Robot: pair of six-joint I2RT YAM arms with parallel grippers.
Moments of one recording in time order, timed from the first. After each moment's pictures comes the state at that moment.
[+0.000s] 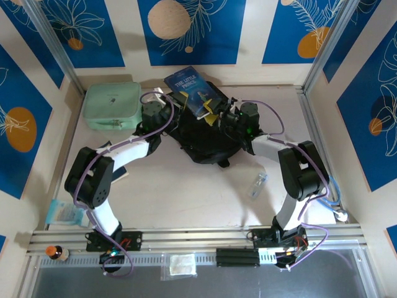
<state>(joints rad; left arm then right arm) -0.49 1.73 1.09 0.67 0.08 -1.37 0.36 1.75 0.98 0.71 -0.59 1.58</state>
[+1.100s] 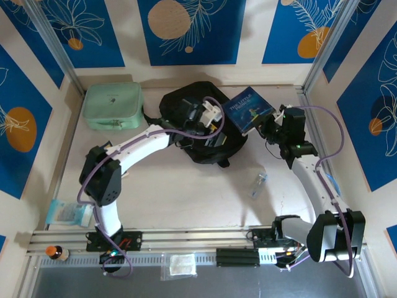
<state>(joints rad) -0.72 1.85 1.53 -0.37 0.41 -0.01 0.06 1.14 0.88 -0.22 -0.37 0.93</state>
